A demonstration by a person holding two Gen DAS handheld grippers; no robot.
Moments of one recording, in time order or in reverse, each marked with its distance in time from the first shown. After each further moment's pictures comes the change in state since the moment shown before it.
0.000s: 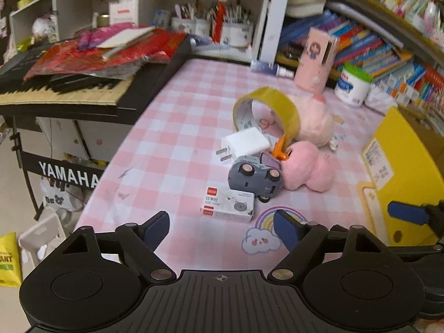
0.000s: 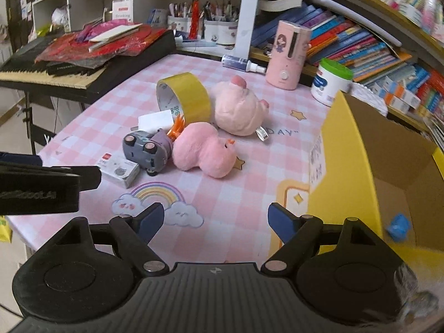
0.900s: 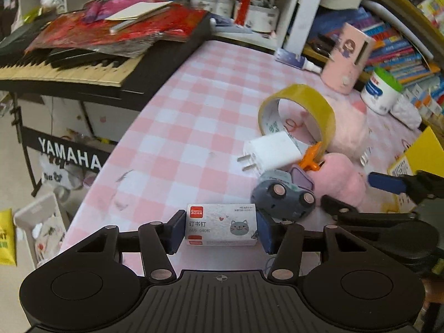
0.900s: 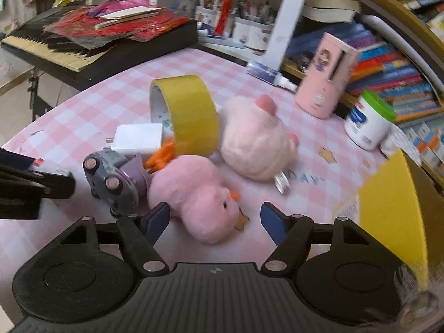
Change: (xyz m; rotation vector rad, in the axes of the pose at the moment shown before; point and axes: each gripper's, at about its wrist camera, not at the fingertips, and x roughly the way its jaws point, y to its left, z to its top) left arm 0.035 0.022 0.023 -0.116 0.070 0.016; right arm 0.089 -0.001 0.047 -0.203 -0.004 0.042
